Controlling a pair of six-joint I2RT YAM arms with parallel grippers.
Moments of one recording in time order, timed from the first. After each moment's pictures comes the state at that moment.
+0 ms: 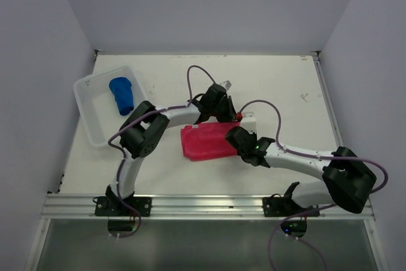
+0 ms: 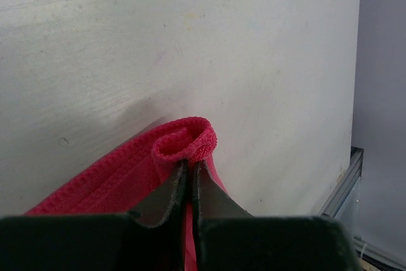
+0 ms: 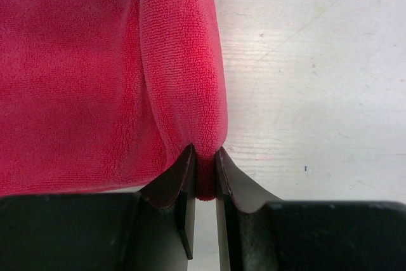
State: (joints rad) left arm -0.76 2.15 1.45 0.01 0.24 -0.84; right arm 0.87 1.31 0.62 -0.34 0.60 0.65
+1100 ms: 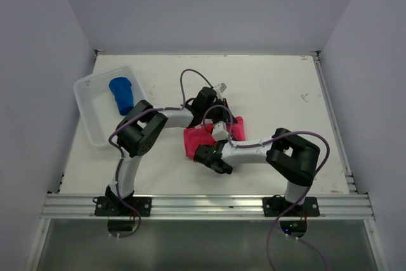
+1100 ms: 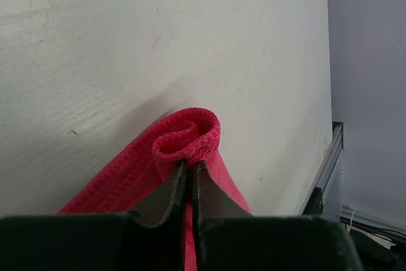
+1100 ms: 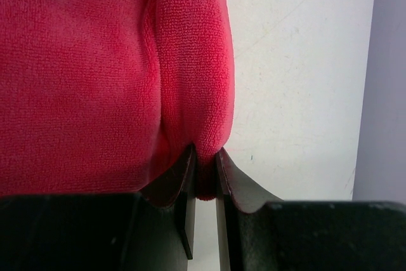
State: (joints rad) left arm -0.70 2.13 1.27 0.27 0.41 -0.83; right arm 1.14 1.79 0.95 -0.78 1.03 0.76
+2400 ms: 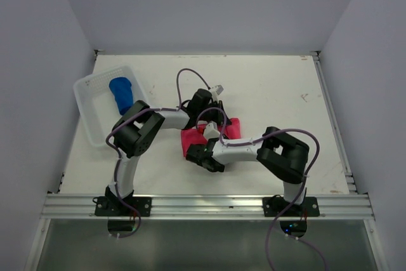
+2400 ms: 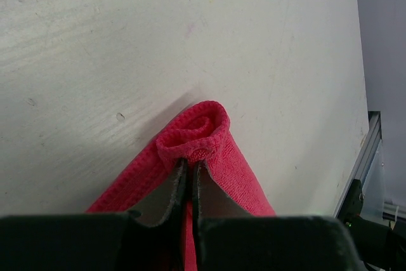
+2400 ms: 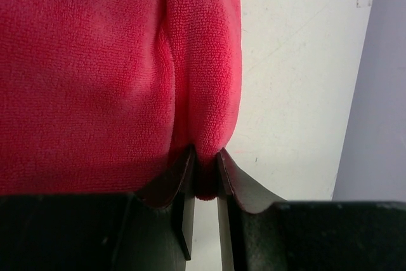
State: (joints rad) left arm -0.68 2.10 1.20 0.29 0.39 -0.69; right arm 1.16 1.91 1.09 -0.87 1.00 0.70
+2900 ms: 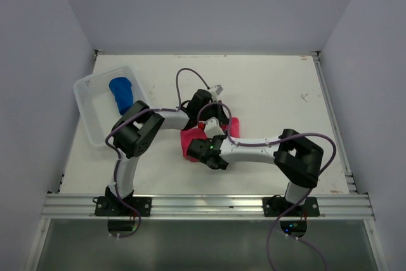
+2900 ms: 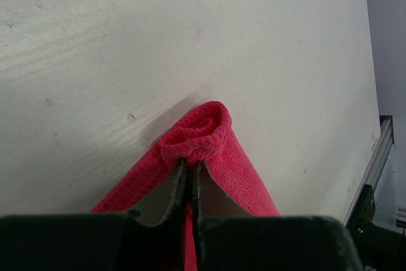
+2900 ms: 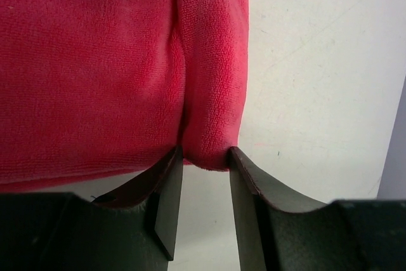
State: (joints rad) left arm -0.68 2.09 1.18 0.30 0.36 -0.67; right arm 1.16 1.78 1.09 -0.83 0.91 0.71
